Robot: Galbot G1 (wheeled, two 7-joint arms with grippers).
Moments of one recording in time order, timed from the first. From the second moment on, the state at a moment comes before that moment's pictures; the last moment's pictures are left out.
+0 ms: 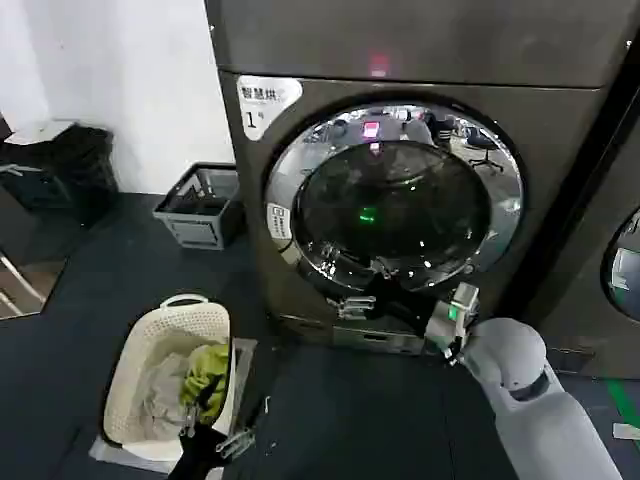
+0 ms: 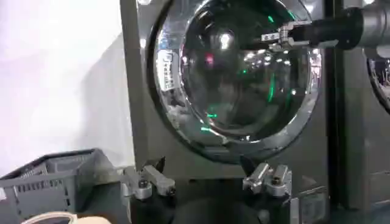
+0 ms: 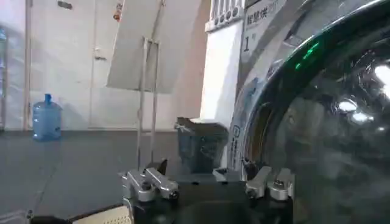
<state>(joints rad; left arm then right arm) 1.83 -1.45 -0.65 -2.11 -0.12 -0.28 0.38 -0.86 1.12 0.30 1.96 0.41 -0.31 -0.64</state>
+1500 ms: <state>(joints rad) 1.85 -1.48 -0.65 -2.10 -0.11 -0.29 0.38 -0.47 1.35 0.07 1.37 0.32 -0.17 -0.64</state>
